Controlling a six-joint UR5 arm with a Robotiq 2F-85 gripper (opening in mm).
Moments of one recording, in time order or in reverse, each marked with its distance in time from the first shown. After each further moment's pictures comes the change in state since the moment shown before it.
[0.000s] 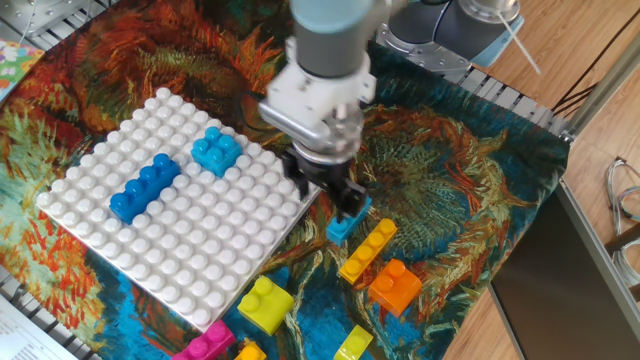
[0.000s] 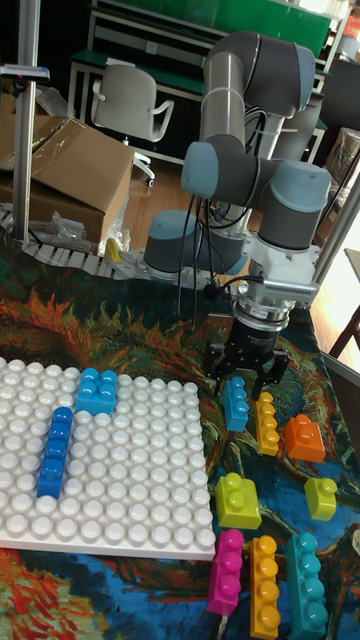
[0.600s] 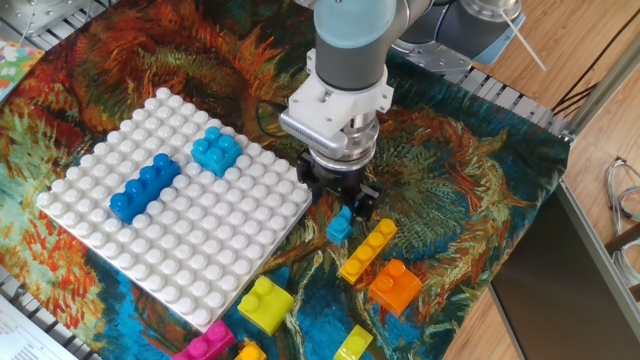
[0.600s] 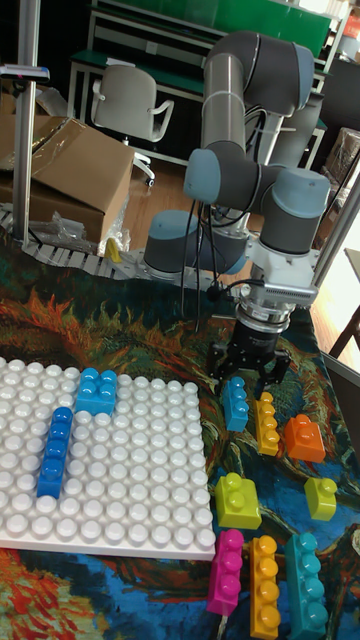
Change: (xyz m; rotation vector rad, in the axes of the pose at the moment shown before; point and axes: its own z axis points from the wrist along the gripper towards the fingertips) arm 0.017 0.006 0.012 -0.010 -0.002 0.025
